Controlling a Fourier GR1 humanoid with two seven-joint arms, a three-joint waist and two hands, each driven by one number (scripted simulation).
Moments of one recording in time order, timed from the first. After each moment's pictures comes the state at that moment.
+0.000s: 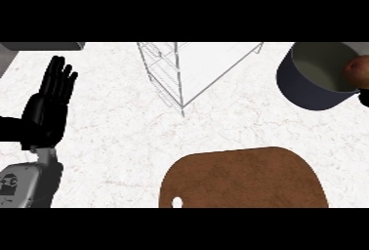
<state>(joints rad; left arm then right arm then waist) -0.25 0.24 0.07 -1.56 0.17 0.14 0.05 -0.33 -0.65 -0.07 -1.71 0.76 -0.11 0.51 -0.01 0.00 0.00</state>
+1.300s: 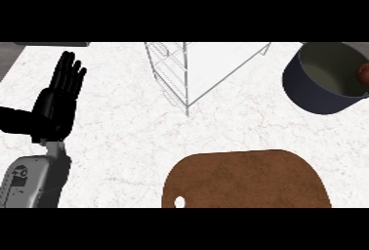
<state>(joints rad) -0.30 0.20 0.07 -1.52 0.15 0.11 0.04 -0.64 -0.72 -0.31 -0.59 0.61 -0.12 -0.21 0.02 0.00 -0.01</state>
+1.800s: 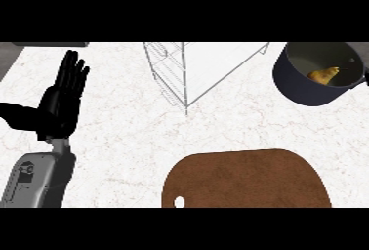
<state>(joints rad) -0.32 0.18 0.07 -1.49 0.13 0.12 0.03 -0.73 -0.69 -0.42 -0.44 0.49 -0.08 -0.45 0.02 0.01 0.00</state>
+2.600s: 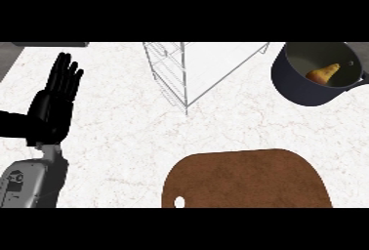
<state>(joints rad) -0.28 0.20 0.08 -1.56 0.13 0.11 0.07 -0.70 -0.85 -0.71 -0.29 0.18 0.10 -0.55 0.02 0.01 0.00</state>
